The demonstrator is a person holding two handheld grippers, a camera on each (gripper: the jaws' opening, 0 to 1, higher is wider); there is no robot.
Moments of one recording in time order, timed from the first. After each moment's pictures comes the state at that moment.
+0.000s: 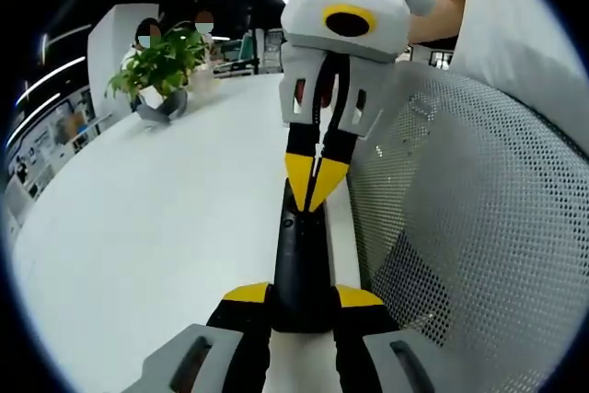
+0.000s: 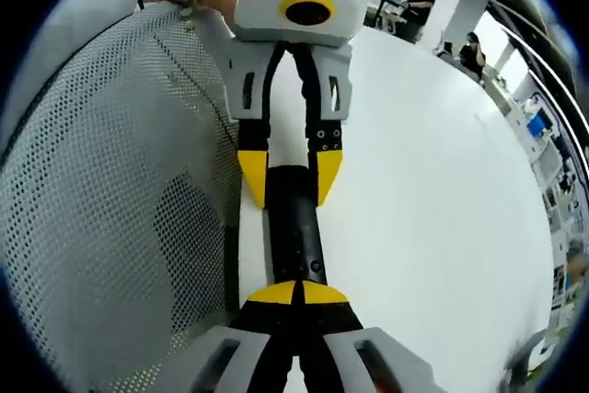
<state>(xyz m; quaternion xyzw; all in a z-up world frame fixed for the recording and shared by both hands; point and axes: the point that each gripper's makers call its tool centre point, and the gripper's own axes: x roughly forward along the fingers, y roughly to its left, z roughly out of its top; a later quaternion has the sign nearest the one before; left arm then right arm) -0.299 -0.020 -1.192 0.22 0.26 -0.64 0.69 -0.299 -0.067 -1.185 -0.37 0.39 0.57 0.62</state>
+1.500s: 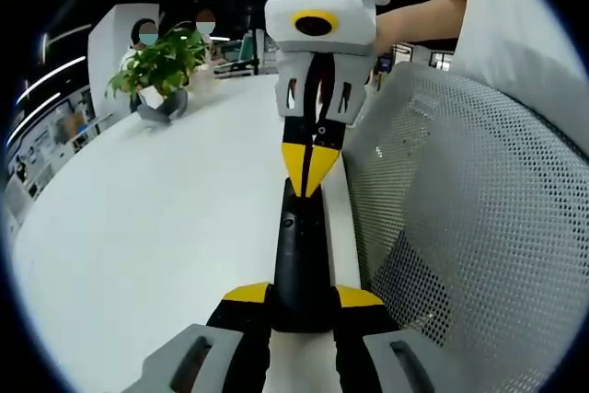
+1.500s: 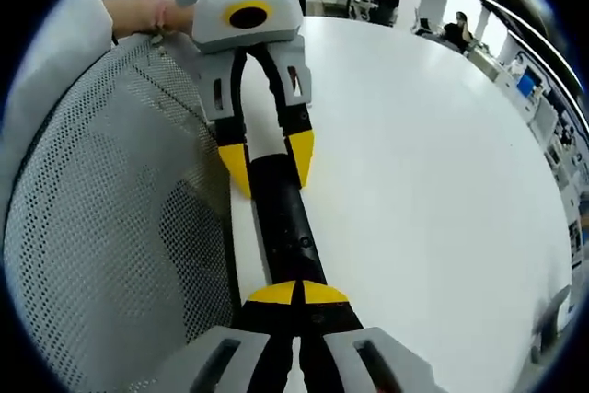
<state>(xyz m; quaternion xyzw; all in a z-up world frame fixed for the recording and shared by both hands) -0.298 -0.021 -1.192 0.22 0.26 -0.64 0.69 -0.297 -0.085 -1.183 -0.34 0.40 0.56 0.64</state>
